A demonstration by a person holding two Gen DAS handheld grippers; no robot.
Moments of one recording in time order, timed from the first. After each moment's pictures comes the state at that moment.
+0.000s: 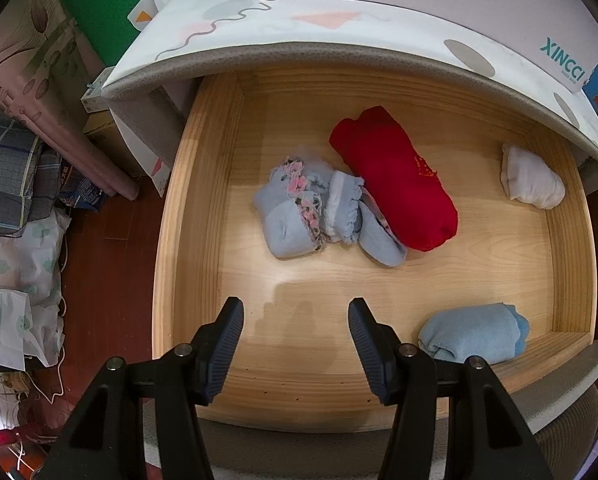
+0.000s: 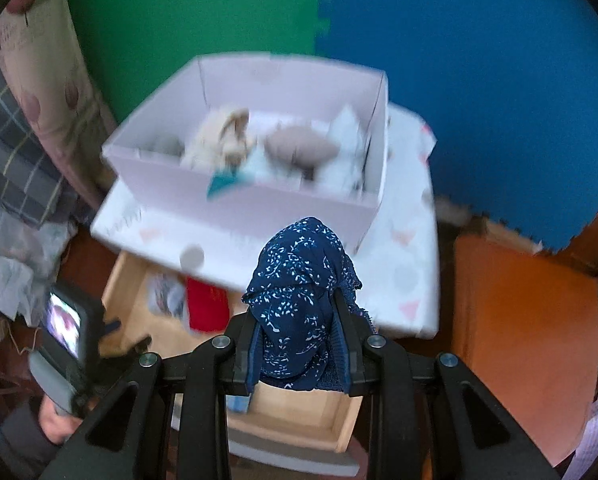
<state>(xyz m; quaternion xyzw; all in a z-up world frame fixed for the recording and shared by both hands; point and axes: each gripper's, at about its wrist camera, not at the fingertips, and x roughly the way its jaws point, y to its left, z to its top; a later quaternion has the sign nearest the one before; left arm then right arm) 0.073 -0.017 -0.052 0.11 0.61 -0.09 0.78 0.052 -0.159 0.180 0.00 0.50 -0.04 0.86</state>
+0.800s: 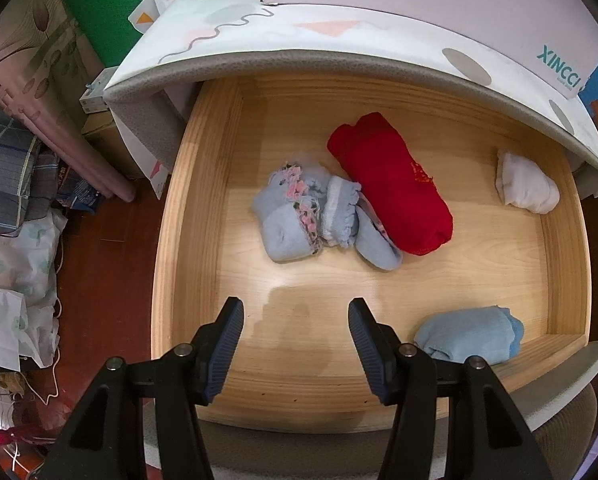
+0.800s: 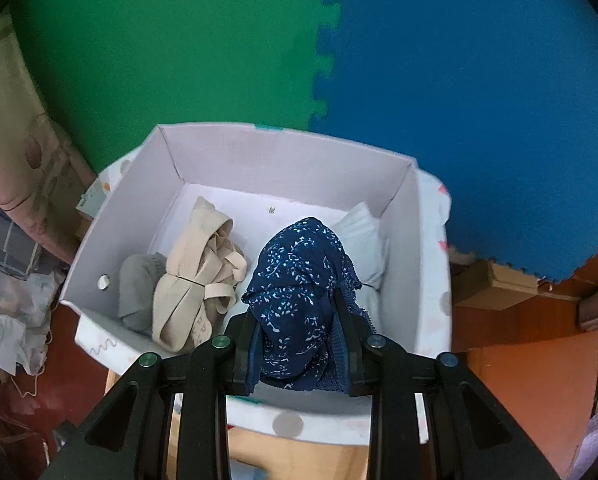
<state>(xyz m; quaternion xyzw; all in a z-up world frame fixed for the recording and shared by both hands) 0.072 -0.014 -0.050 0.09 0.60 -0.10 0.79 0.197 -0.158 0.158 0.02 0.52 -0.07 0.85</state>
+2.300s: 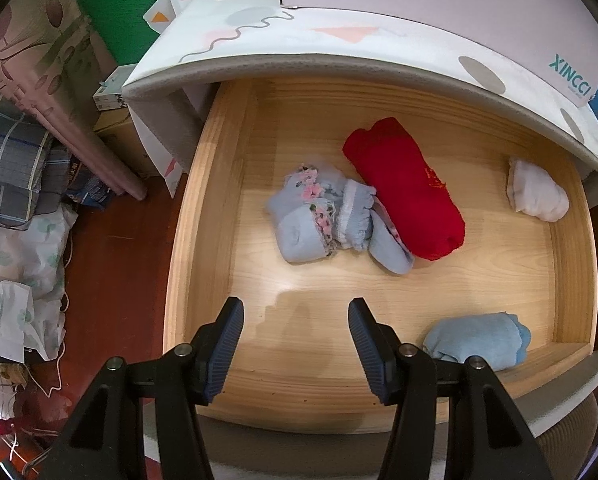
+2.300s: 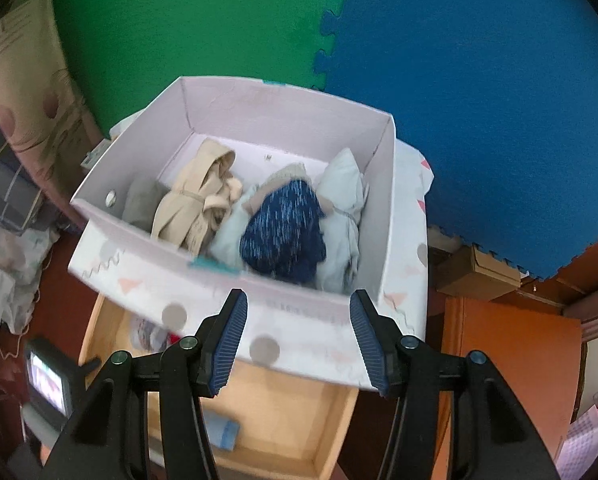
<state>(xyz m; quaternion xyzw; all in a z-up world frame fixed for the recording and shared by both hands) 0.071 -0.012 -0.050 0.10 0.60 -0.07 0.79 0.105 -0.158 0.172 -0.03 0.53 -0.05 0.85</state>
